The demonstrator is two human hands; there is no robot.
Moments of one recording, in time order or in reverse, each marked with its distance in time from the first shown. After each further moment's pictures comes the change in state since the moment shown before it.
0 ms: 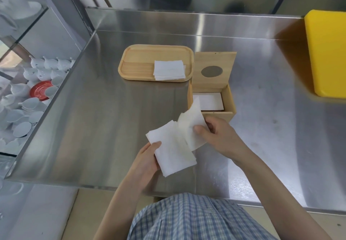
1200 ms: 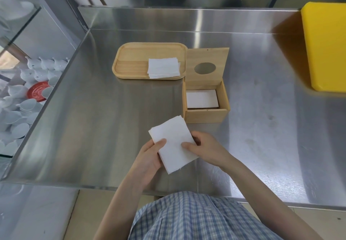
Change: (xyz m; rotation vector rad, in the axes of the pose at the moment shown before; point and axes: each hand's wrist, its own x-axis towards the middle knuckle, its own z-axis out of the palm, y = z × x) left_hand -0.001 -0.003 0.022 0.048 -0.051 0.030; right_hand 0.002 0.029 0.018 -0.063 -0.172 0.146
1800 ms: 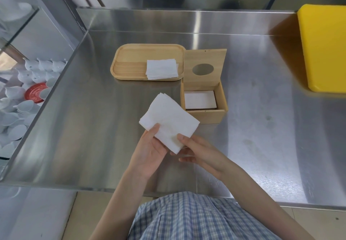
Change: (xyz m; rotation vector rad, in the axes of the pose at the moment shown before) left_hand 0.006 0.020 0.018 -0.310 -0.170 0.151; right_hand -0.011 0.000 0.009 0.618 -0.143 0.084
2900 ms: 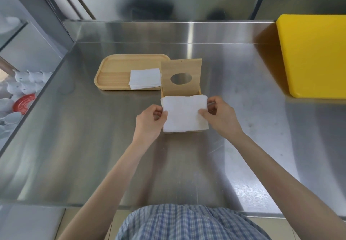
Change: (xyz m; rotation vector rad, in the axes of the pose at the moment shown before) left_hand 0.070 0.000 0.057 1.339 0.388 0.331; right_hand 0.017 -0.054 -0.106 -0.584 0.623 -0.319
